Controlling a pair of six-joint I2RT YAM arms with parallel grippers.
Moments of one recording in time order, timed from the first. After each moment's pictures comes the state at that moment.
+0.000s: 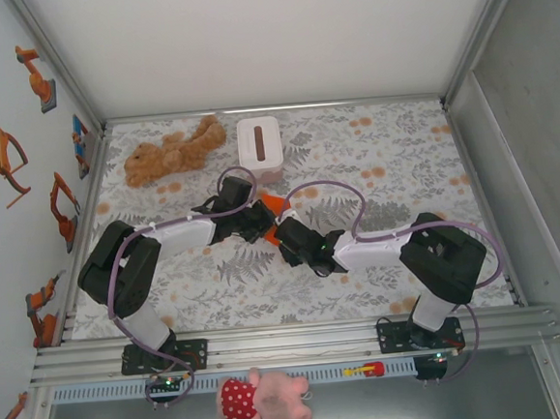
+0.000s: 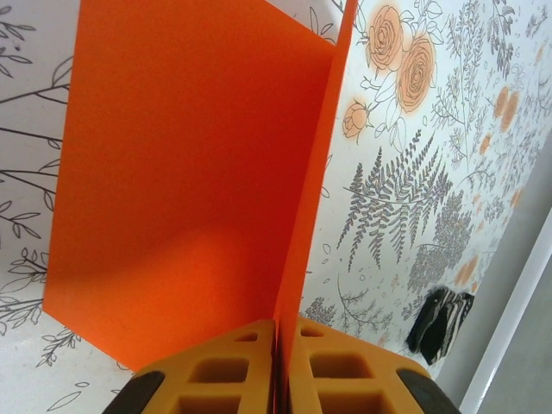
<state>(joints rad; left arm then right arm) -0.68 1.70 0.90 -0.08 0.33 -1.18 1.00 1.66 0.80 -0.08 0.29 0.38</state>
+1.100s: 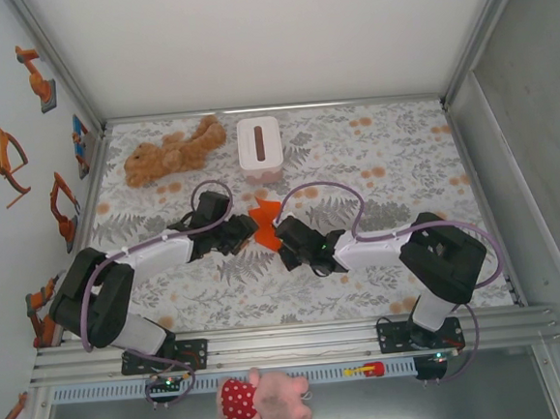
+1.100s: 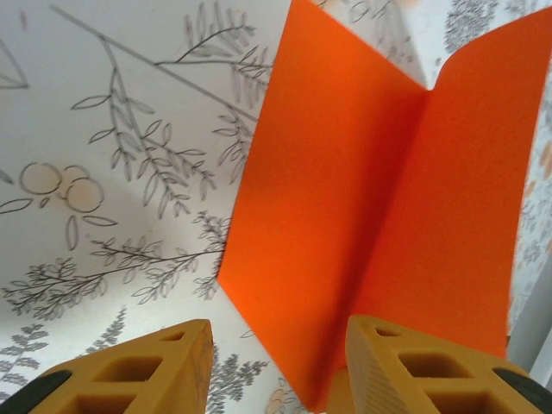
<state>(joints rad) -0.61 1.49 0.69 -0.12 0.25 -1.18 0.99 1.66 0.79 -0.05 0.19 0.34</state>
